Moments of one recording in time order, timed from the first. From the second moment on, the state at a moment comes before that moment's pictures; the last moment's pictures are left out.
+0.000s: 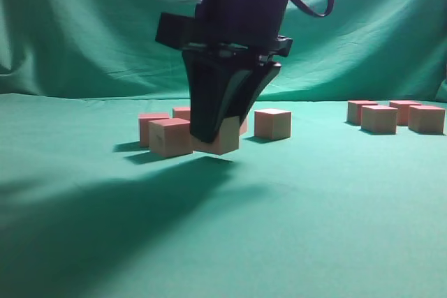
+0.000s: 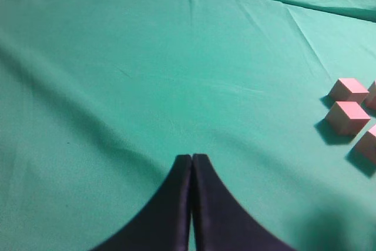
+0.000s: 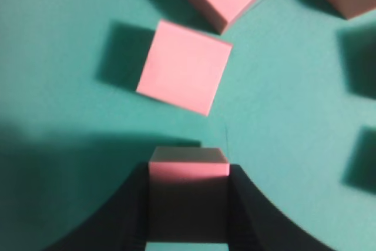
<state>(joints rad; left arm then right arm) -0.01 -0.01 0.02 -0.12 0.36 -0.08 0.79 1.93 -1.30 0.13 0.74 -0.38</state>
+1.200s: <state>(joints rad) -0.01 -0.01 0.02 -0.12 0.36 -0.08 0.79 1.98 -1.81 -0.01 1.22 -0.23</state>
